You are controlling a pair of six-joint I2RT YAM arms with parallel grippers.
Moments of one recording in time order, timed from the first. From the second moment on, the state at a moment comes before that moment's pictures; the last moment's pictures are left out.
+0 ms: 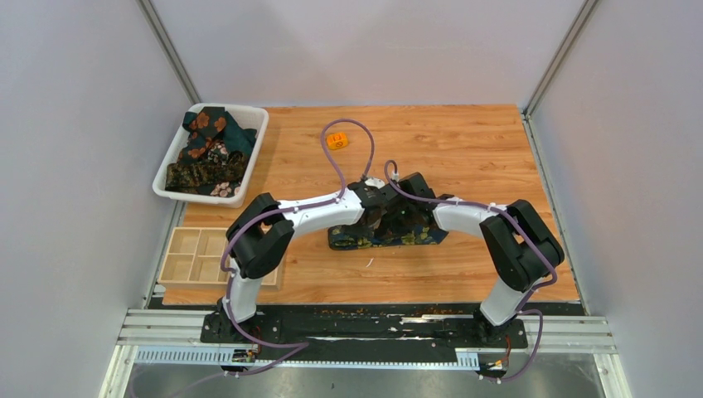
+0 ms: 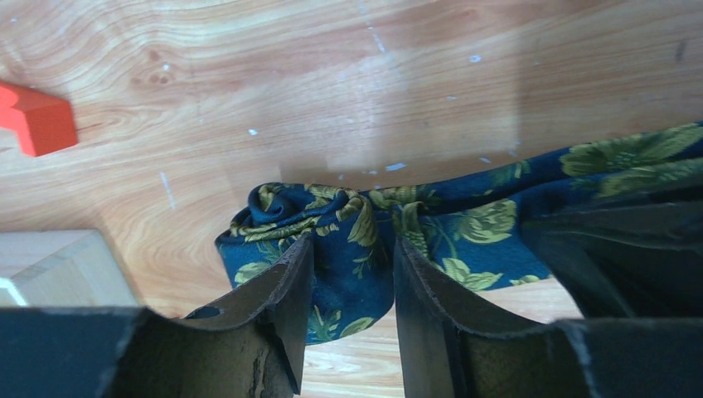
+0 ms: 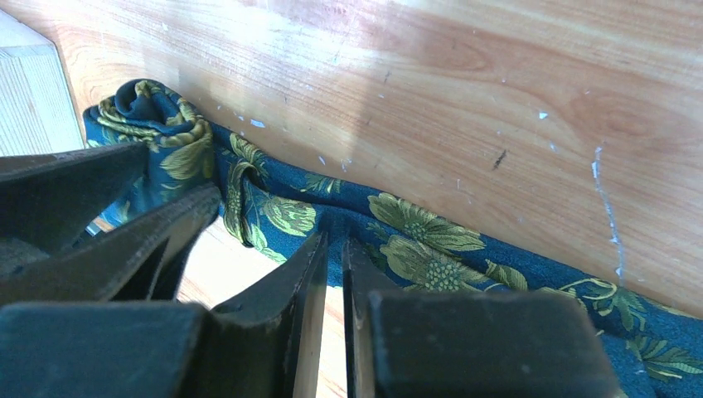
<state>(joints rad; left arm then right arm) -0.98 1.99 1.49 -0.91 -0.48 -0.70 0.55 1.70 0.86 -0.11 -0.40 0.55</state>
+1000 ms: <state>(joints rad) -0.99 1.88 1.40 -0.79 -0.43 -0.72 0.55 1.66 0.90 -0.18 -0.38 0.54</state>
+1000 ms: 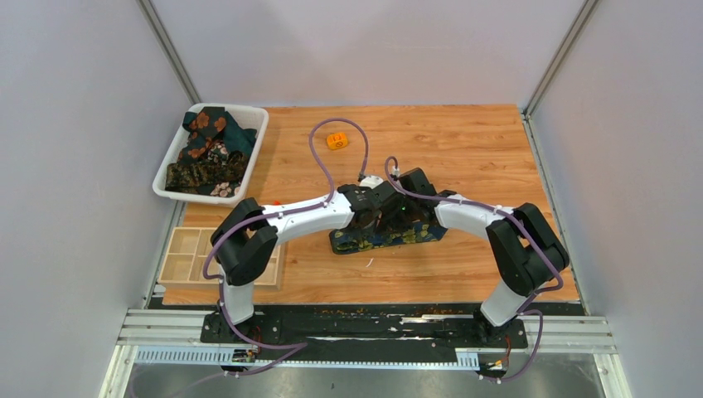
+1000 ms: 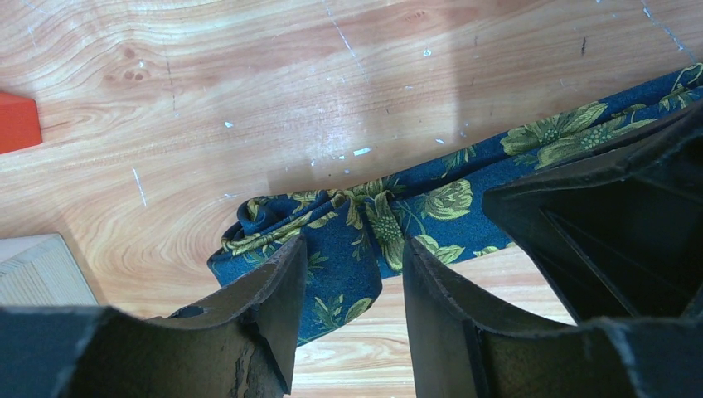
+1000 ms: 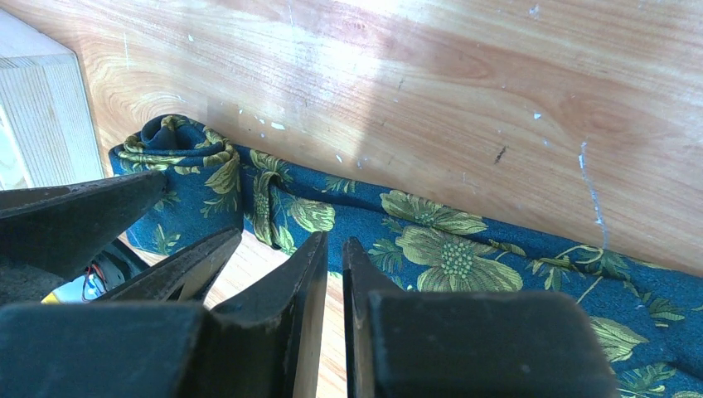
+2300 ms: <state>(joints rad) -0.59 1.79 1.43 -0.86 -0.23 -0.31 0.78 1.47 0.82 -0.15 -0.29 0.61</state>
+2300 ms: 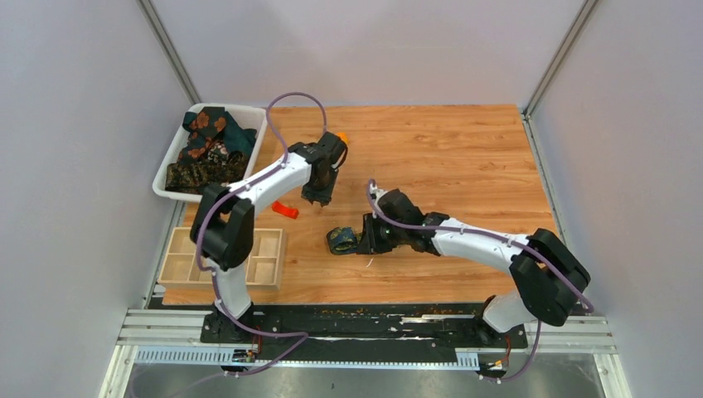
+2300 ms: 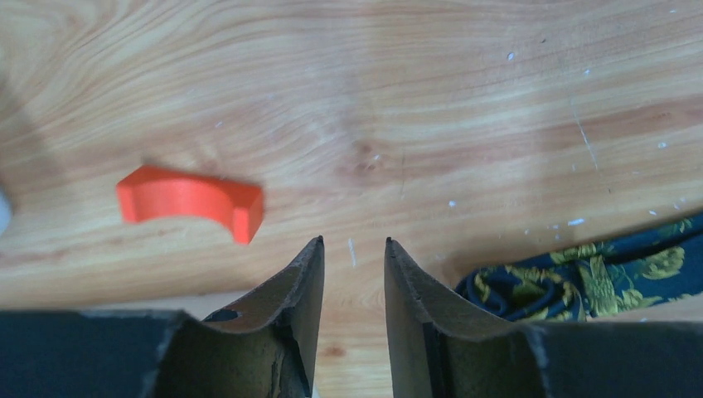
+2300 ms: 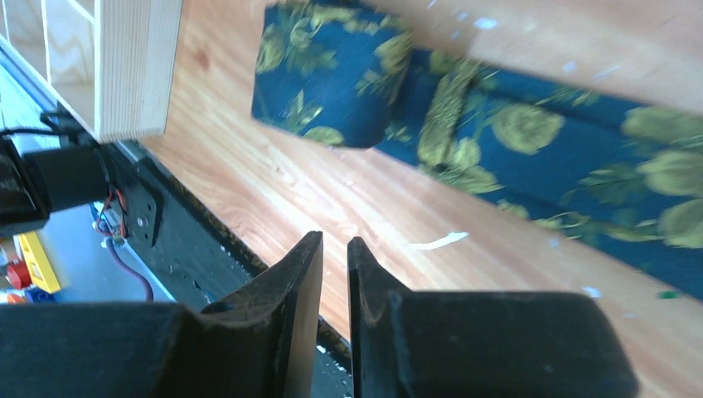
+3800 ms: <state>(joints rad) -0.56 2.03 1.45 -0.92 0.22 -0.28 0.96 1.76 0.83 0.20 -0.10 0.71</state>
